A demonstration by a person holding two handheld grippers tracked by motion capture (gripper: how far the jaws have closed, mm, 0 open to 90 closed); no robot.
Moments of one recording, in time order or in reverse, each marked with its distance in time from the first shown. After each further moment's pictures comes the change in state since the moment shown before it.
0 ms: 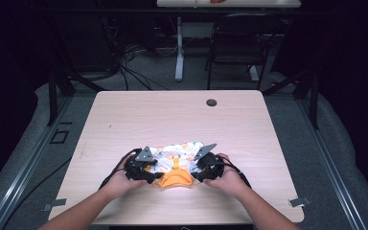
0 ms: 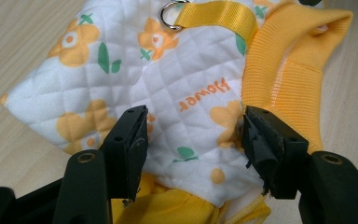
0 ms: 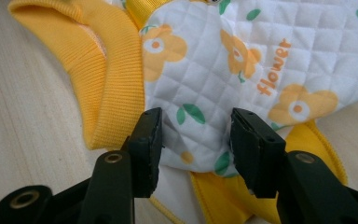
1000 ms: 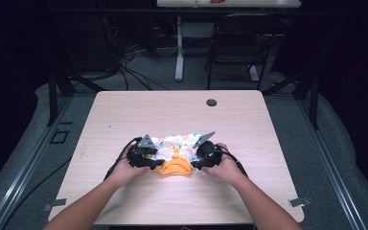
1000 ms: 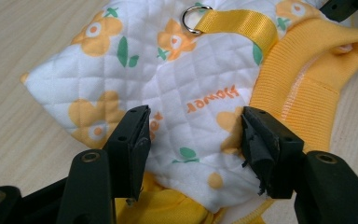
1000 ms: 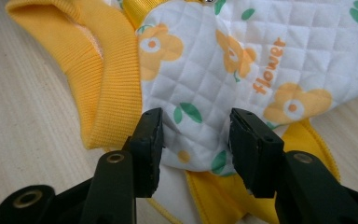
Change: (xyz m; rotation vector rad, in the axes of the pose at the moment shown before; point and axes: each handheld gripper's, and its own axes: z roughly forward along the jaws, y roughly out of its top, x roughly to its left) left arm 0.035 0.014 0.014 -0.019 0.066 -0.072; right arm -0.032 0.019 0.011 0.018 -0.021 0.045
